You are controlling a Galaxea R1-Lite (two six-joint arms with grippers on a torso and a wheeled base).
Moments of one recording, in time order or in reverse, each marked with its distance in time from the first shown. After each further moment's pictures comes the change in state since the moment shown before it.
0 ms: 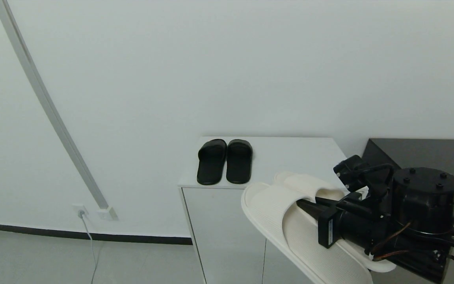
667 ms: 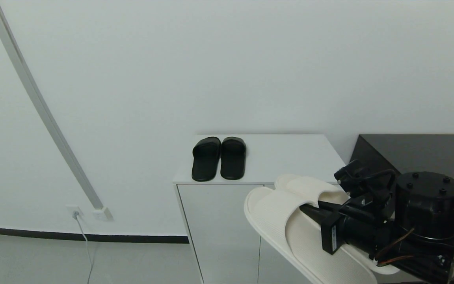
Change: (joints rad) left arm 0.000 0.000 0.000 0.001 0.000 0.000; right arm 0.004 -0.013 0.028 0.001 0.001 -0.047
